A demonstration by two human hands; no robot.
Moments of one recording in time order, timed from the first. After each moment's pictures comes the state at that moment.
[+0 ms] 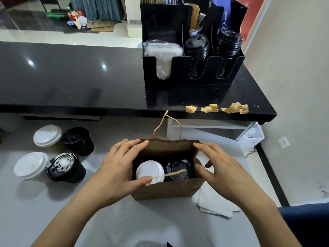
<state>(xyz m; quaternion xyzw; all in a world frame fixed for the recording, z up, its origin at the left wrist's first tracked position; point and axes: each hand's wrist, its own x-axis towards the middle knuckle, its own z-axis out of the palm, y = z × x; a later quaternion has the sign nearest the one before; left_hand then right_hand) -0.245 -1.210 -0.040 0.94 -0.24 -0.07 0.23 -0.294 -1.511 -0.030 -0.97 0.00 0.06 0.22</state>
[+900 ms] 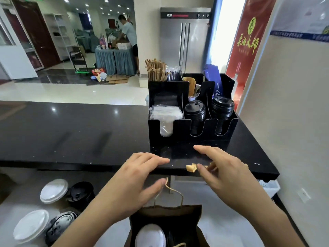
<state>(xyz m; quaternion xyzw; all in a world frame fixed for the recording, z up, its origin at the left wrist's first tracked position) -0.182 -1.258 0.075 0.91 -0.33 0.10 0.25 -0.210 -1.519 0.080 -0.95 -0.08 -0.15 0.25</state>
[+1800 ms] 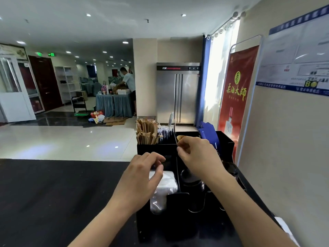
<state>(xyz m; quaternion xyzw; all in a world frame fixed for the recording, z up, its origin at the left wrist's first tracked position) 0.014 -1.329 0.146 0.88 -0.26 0.23 0.32 0.033 -1.525 0.181 -0.93 -0.03 -0.26 0.25</state>
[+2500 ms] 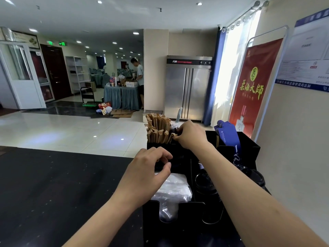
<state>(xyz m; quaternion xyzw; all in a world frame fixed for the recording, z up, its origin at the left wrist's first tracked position) 0.059 -1.315 0.135 0.87 -0.25 0.23 0.35 0.190 -1.492 0.171 -0.97 0.02 -0.17 0.15</state>
